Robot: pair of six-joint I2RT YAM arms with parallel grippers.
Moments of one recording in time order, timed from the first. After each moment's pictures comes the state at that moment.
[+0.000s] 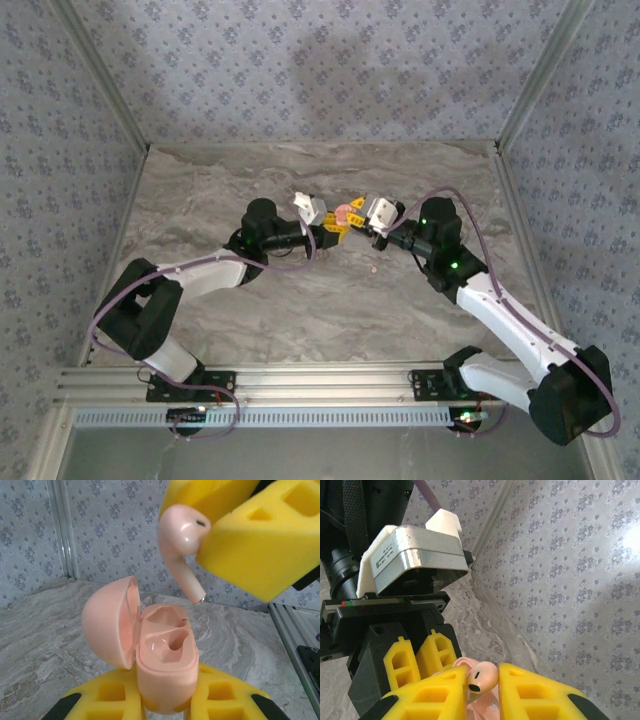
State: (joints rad) left arm -0.66 1.56 0.82 0.72 0.71 -0.06; right arm 0.50 1.05 0.78 0.17 -0.47 -0.54
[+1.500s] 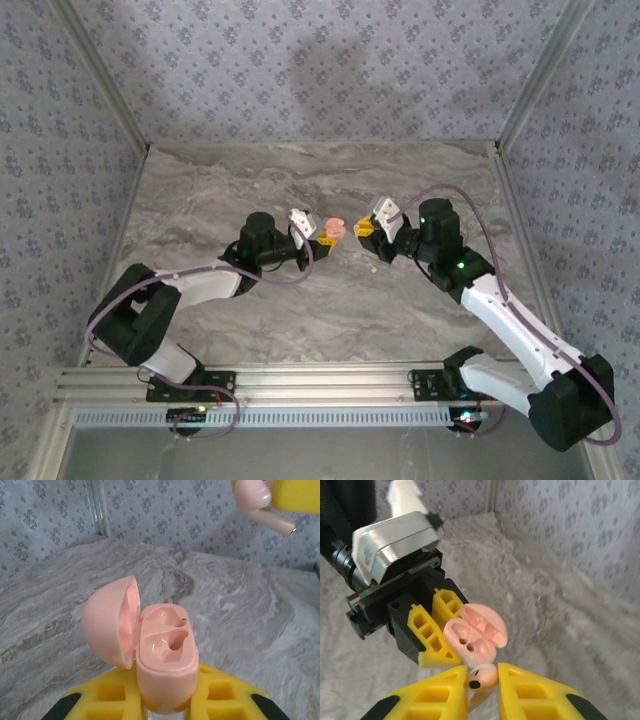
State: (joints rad) left arm -0.66 1.53 0.67 0.63 0.55 0.11; right arm 0.46 1.02 0.79 -0.16 -0.48 -0.27
